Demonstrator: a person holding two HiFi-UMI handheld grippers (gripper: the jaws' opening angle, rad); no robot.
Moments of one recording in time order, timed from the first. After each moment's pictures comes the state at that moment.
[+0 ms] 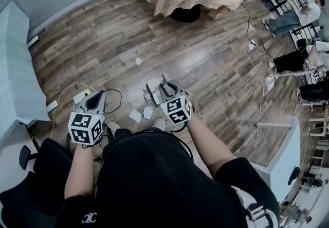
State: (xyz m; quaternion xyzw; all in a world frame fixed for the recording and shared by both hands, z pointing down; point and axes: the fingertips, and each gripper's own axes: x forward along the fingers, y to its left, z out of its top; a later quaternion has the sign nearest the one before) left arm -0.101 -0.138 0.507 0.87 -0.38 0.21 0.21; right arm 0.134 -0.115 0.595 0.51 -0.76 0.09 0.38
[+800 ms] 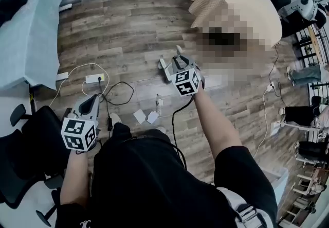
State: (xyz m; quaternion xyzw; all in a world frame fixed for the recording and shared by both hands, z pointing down) left arm -0.203 -0.103 0.507 0.78 -0.54 0.21 0.24; right arm 0.090 -0.300 0.597 0.44 -0.81 -0.04 0.40
